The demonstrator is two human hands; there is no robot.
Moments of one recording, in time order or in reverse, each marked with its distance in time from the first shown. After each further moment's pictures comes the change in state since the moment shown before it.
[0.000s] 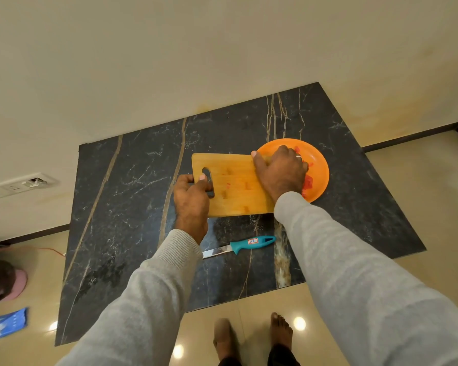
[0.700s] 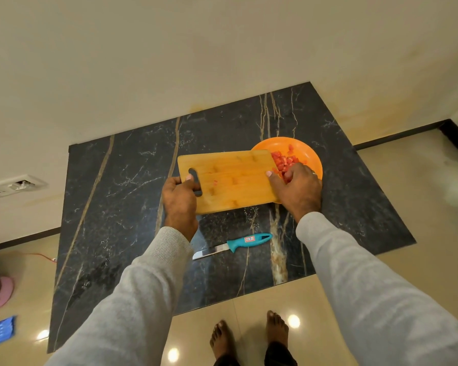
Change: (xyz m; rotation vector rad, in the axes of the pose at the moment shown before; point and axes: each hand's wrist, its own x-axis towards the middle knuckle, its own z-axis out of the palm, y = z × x) left_hand 0.020 -0.007 -0.011 -0.085 0.011 -0.066; right_hand -0.032 0.066 -0.010 0.178 0.001 -0.006
